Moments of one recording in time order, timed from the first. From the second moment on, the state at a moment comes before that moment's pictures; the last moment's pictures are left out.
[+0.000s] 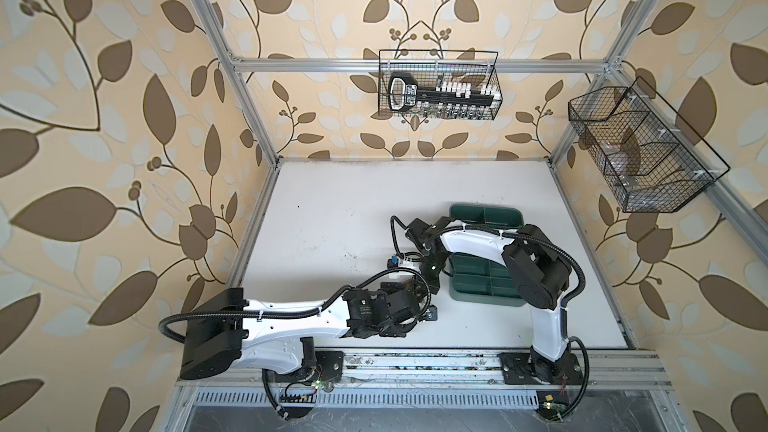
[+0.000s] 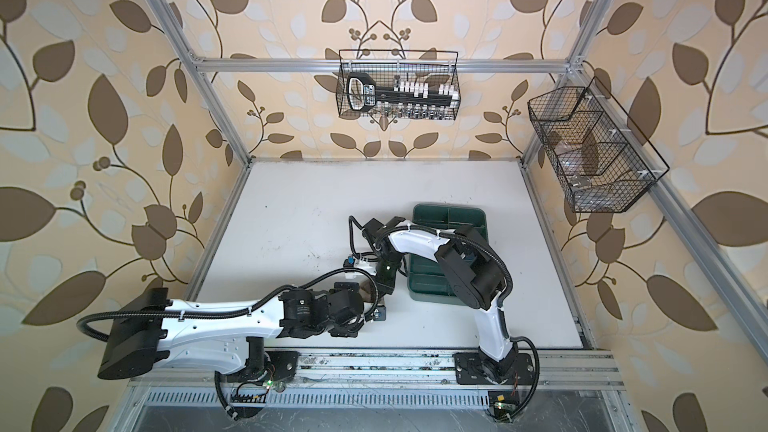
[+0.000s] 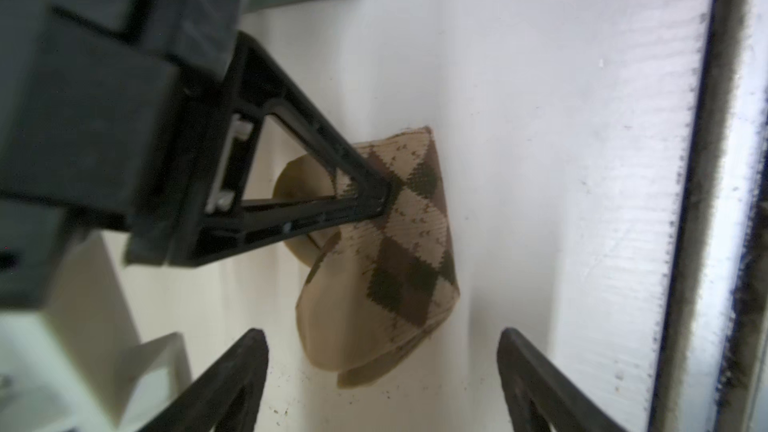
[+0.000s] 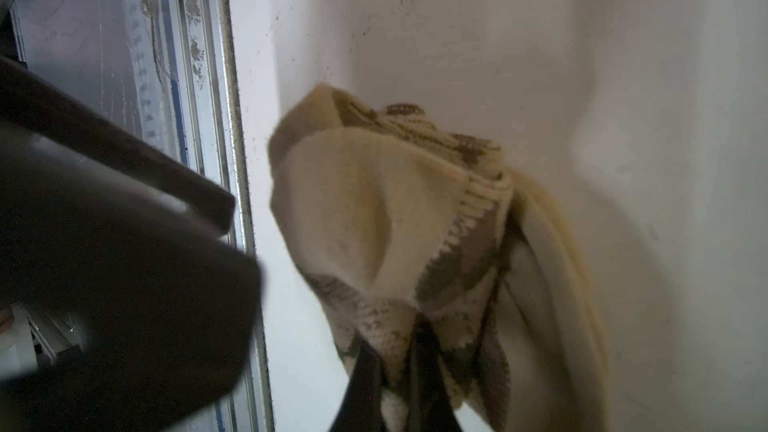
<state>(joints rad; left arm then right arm) -1.24 1.25 0.66 -0.48 -0.33 0.44 0.77 2.02 1.37 -0.99 -0.56 -0.65</state>
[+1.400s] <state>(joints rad) -0.93 1.75 1.08 -0.77 0.22 0.38 0.51 0.97 0.77 -0.32 -0.25 -0.42</state>
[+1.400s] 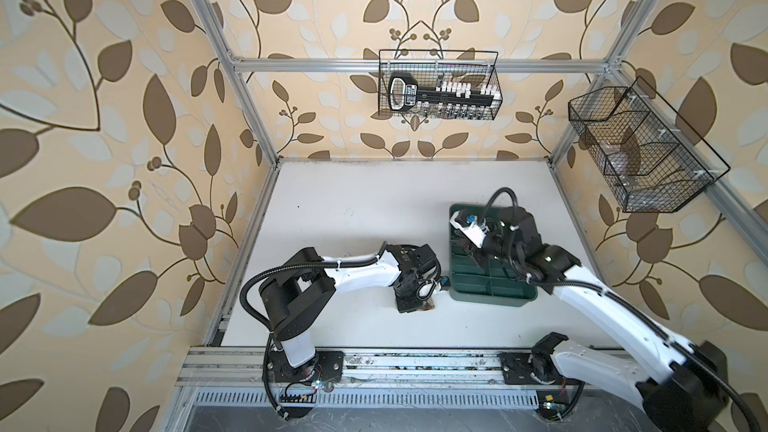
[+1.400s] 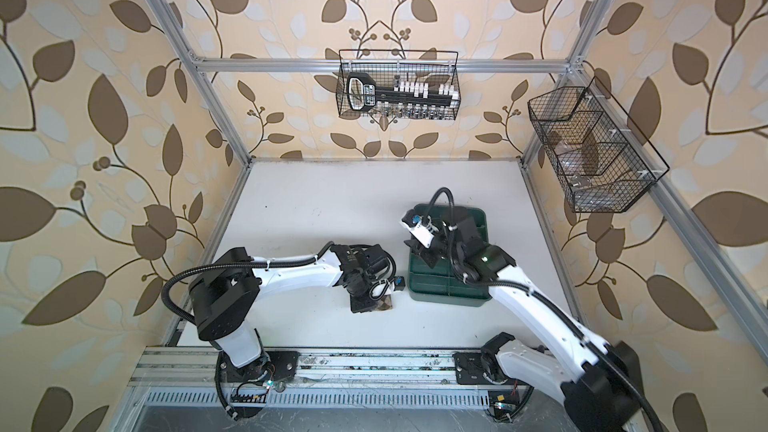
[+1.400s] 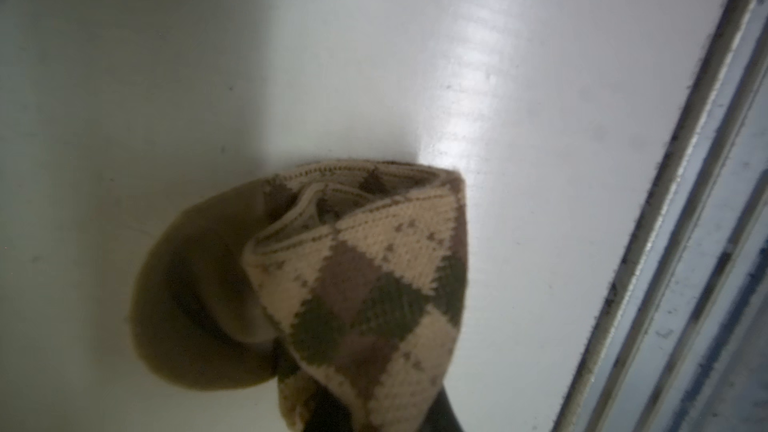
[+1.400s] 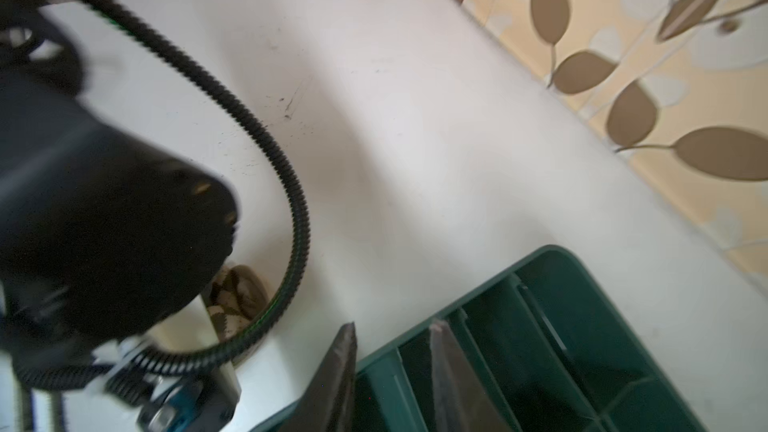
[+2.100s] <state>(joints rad) -0.78 1.93 1.25 -0.97 0.54 0.39 1.08 1.17 0.42 -0.02 0.11 -0.98</state>
